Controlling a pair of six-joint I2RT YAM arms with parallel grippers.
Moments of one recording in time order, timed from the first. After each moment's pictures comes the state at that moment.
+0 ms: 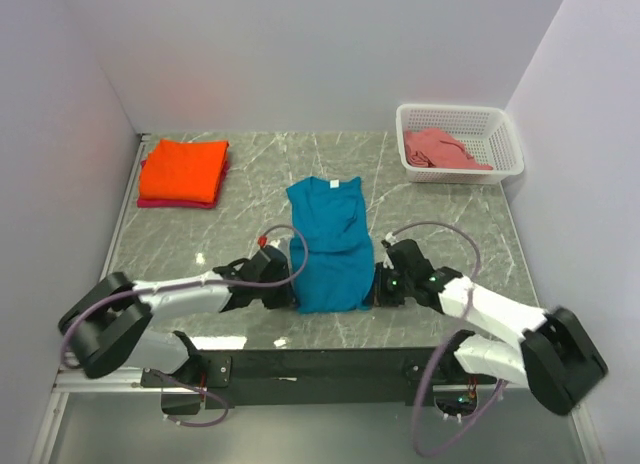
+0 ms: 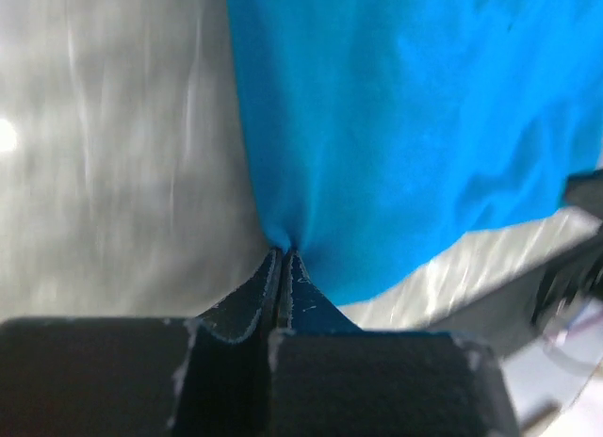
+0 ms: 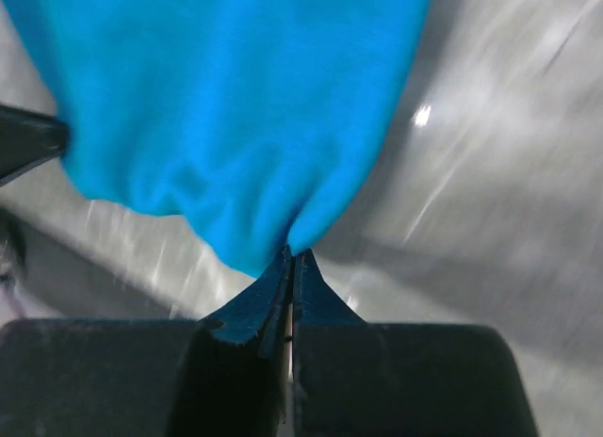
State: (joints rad) left arm -0.81 1.36 0.53 -0.08 0.06 -0.95; right arm 0.58 1.13 0.43 -0.26 -0.23 0.67
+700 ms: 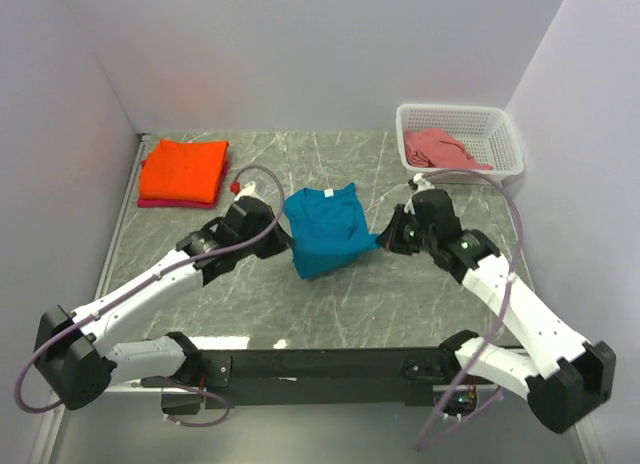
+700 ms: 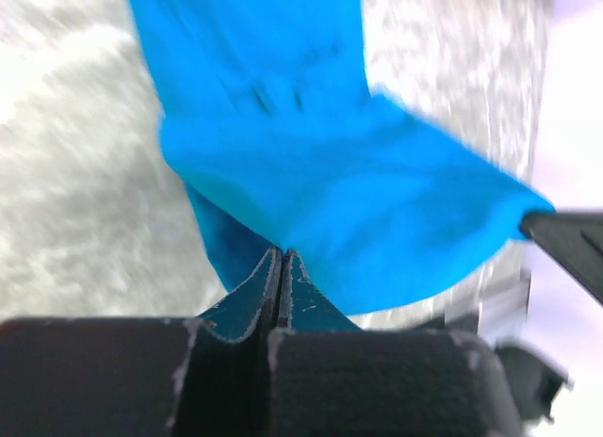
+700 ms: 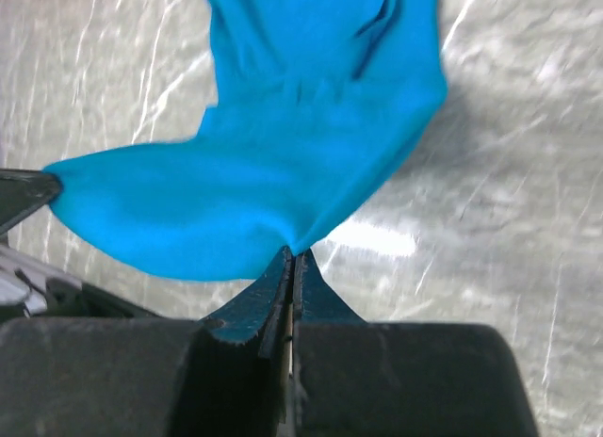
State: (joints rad) left arm -0.75 1.13 0.89 -0.41 -0.09 -0.94; right arm 0.50 0.98 0.87 -0.59 -0.07 0.61
